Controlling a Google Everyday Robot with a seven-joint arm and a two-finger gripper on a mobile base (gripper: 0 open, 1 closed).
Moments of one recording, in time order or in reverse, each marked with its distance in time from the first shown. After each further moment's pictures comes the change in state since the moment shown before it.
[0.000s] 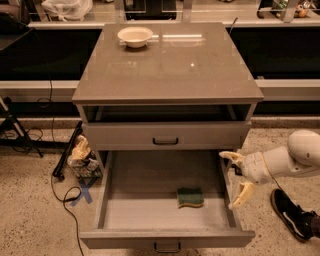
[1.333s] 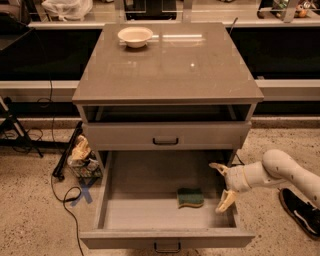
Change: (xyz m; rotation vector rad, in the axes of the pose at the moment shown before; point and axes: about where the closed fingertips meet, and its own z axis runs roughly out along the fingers) arm 0.101 -0.037 0.096 0.016 -0.005 -0.036
